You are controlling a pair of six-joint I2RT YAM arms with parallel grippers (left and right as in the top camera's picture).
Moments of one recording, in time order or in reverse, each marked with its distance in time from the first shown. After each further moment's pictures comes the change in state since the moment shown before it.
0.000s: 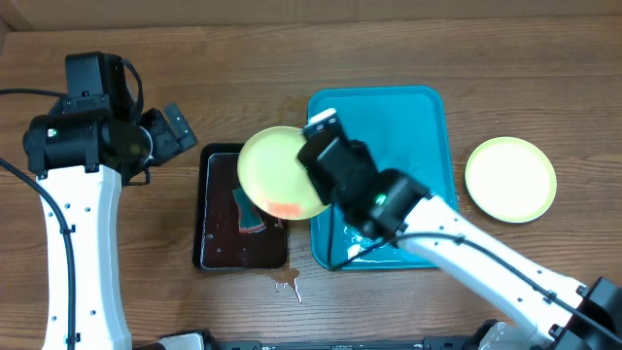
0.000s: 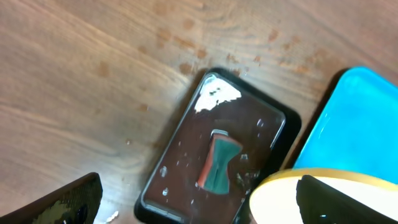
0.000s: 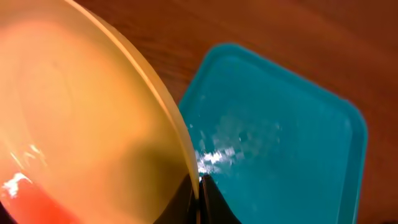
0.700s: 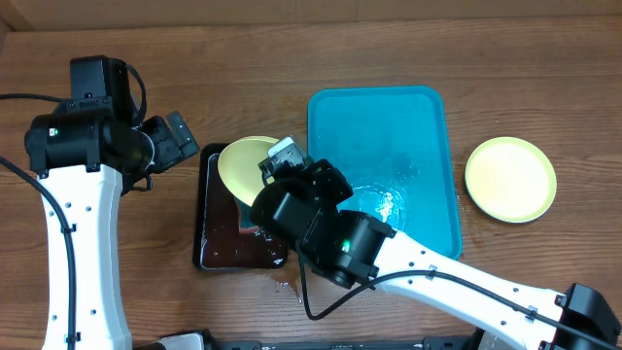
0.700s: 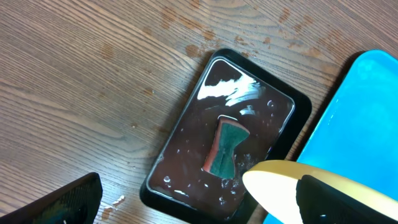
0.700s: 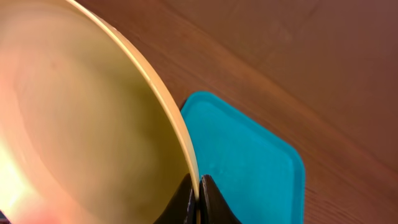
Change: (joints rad) left arm 0.000 0.001 0.000 -0.045 0.000 0.000; right arm 0.215 0.020 0.000 0.076 0.366 -0.042
